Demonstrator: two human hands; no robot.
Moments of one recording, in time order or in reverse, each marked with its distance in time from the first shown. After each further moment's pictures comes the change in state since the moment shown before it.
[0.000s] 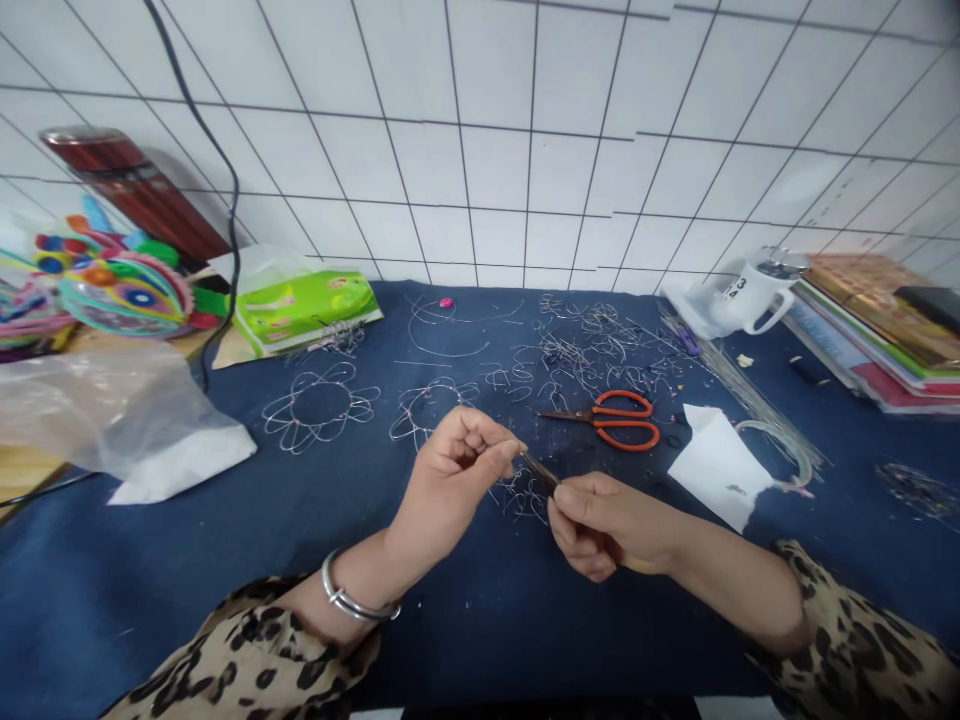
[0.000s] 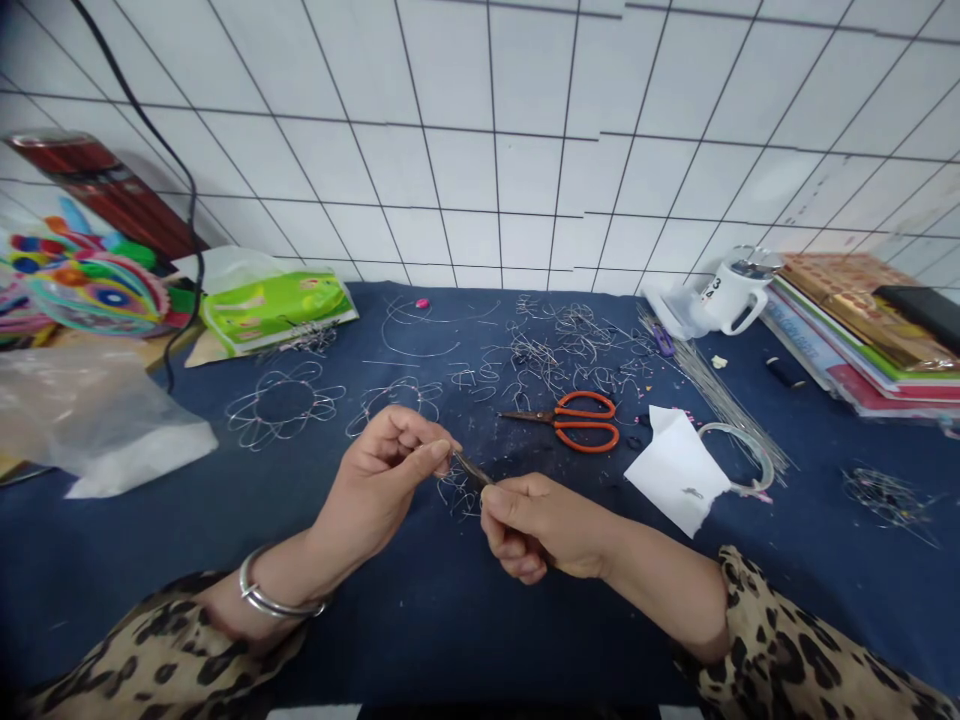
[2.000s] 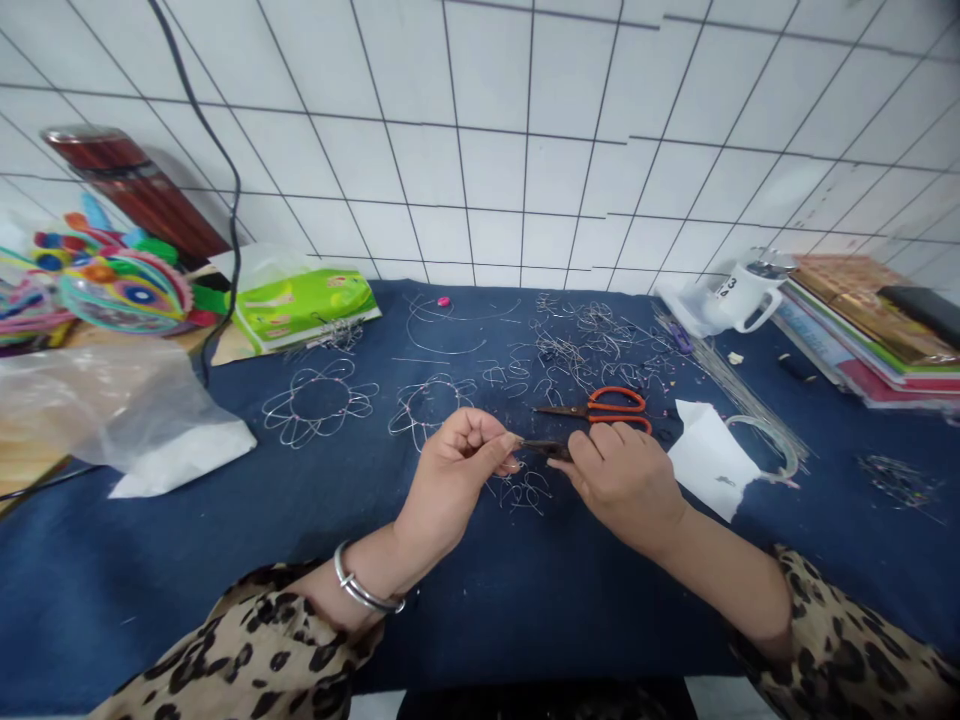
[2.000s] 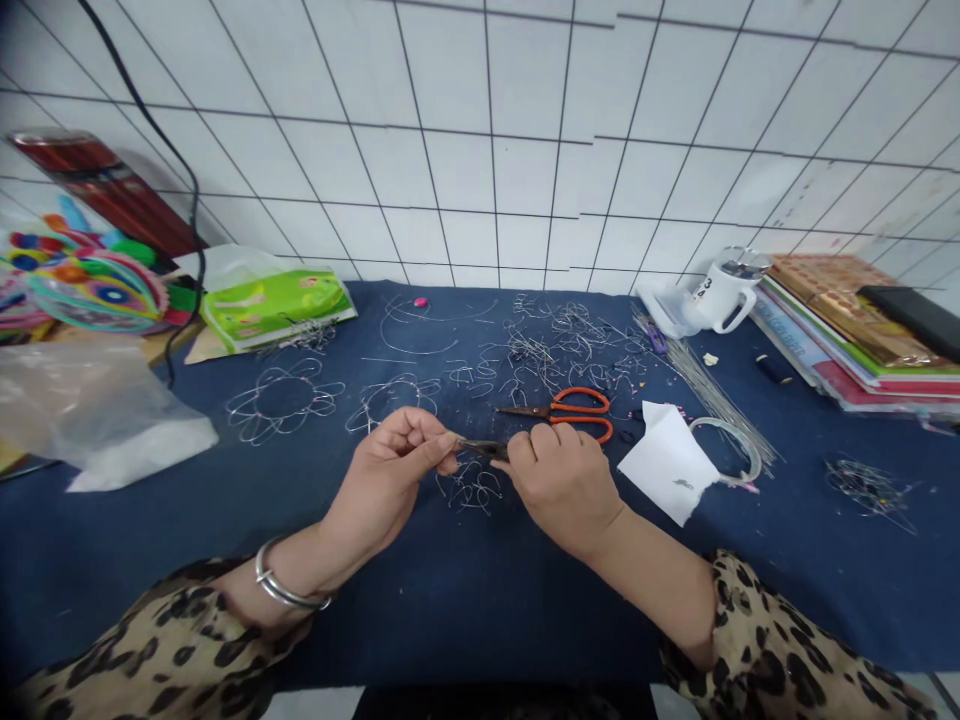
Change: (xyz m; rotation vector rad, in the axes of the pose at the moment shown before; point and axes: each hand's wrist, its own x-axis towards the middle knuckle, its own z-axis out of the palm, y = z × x) left_hand -0.003 -0.003 0.007 -0.043 0.077 -0.148; right_hand -0.007 -0.007 0.002 -2.310 1.015 -0.568
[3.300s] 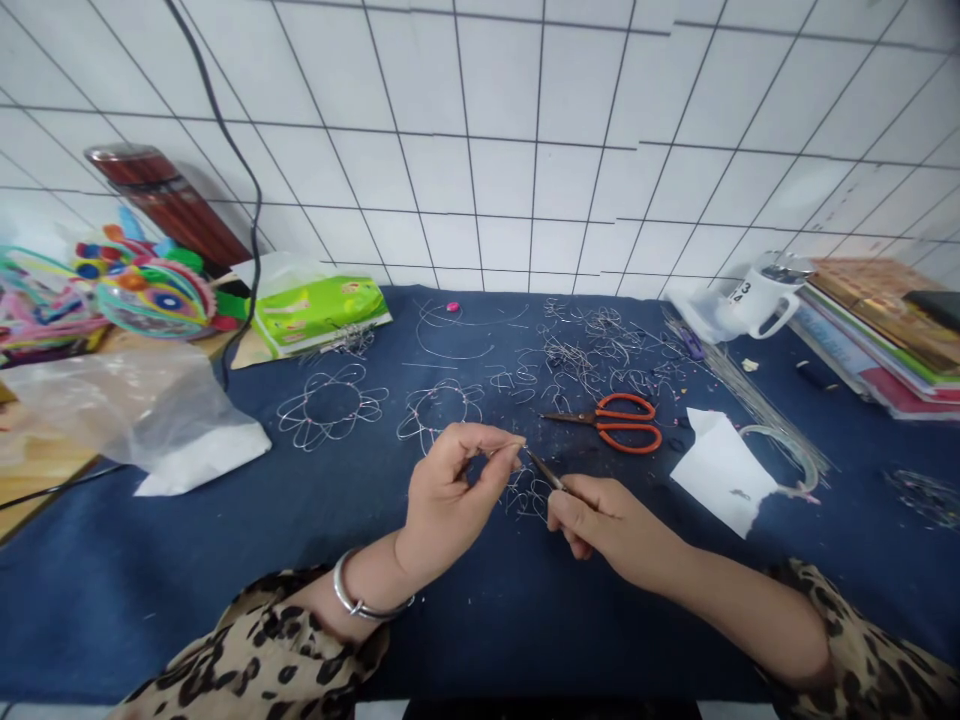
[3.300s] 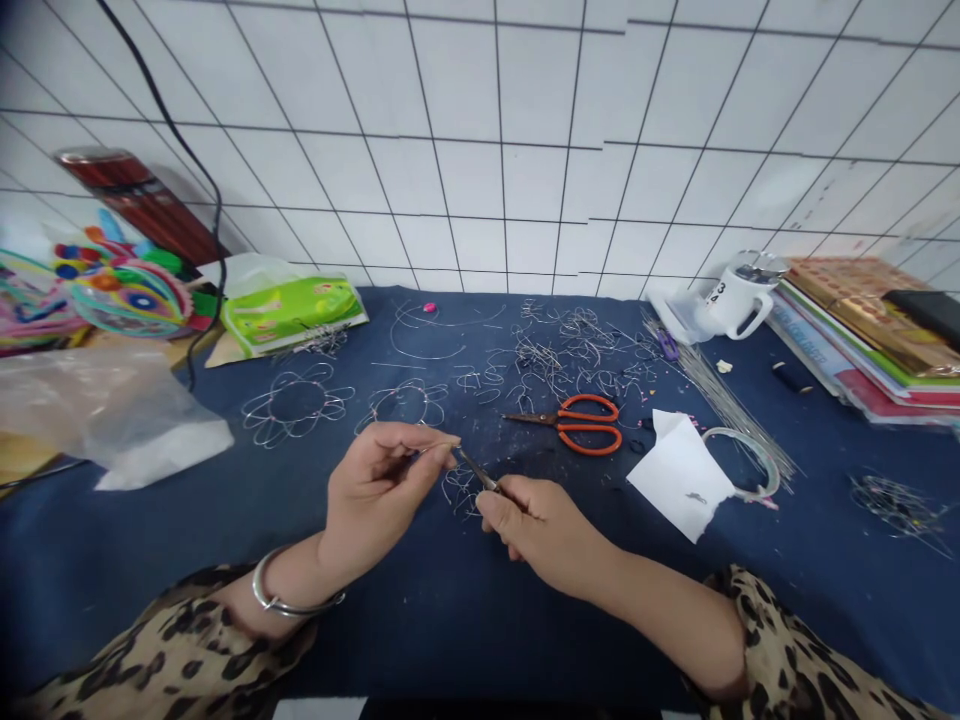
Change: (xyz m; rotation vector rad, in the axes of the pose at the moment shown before) left_hand -0.008 0.000 -0.009 0.461 0.057 0.480; right_hand 0.004 -0.014 -0.017 1.577 -0.689 0.528
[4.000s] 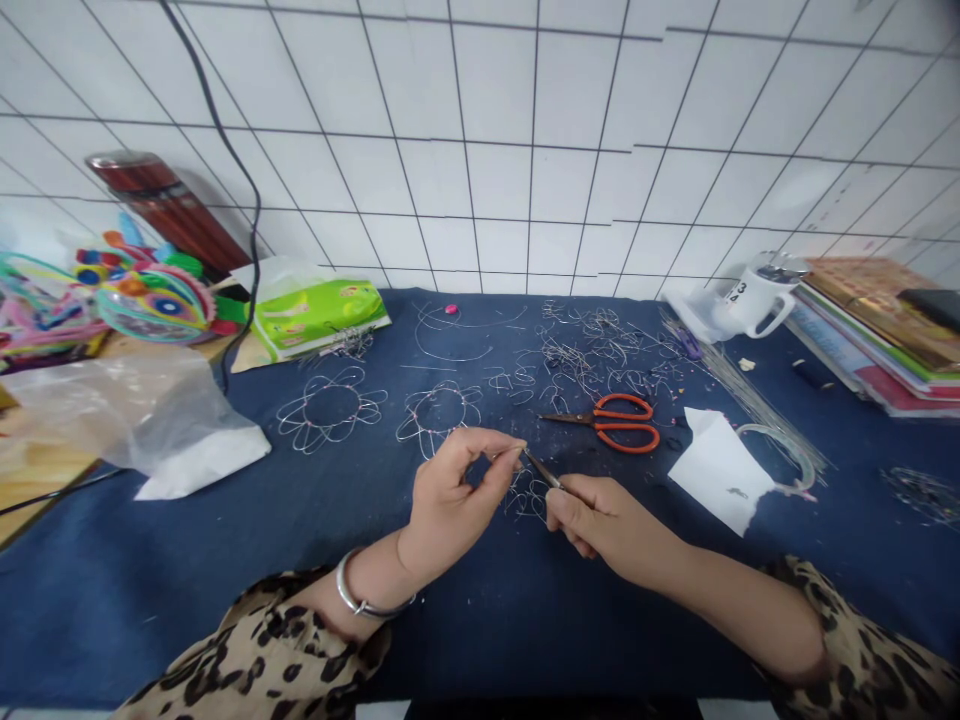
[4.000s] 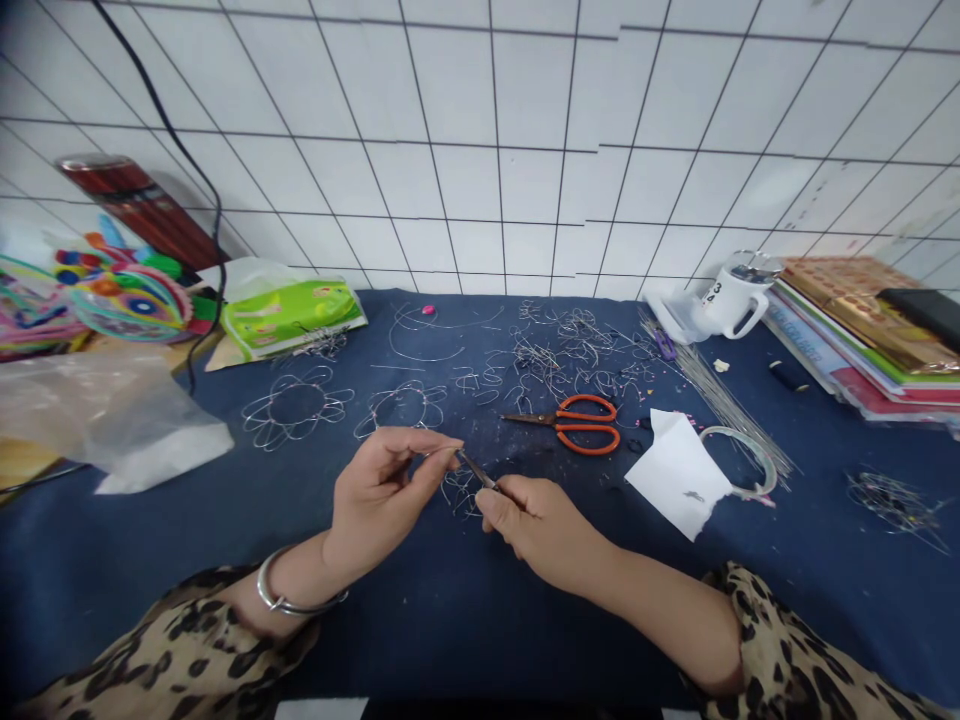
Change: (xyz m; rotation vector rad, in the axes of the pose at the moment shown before) left_hand -0.001 -0.006 0.000 0.170 -0.017 0.070; right_hand 0.000 0.002 0.001 -0.039 0.021 0.011
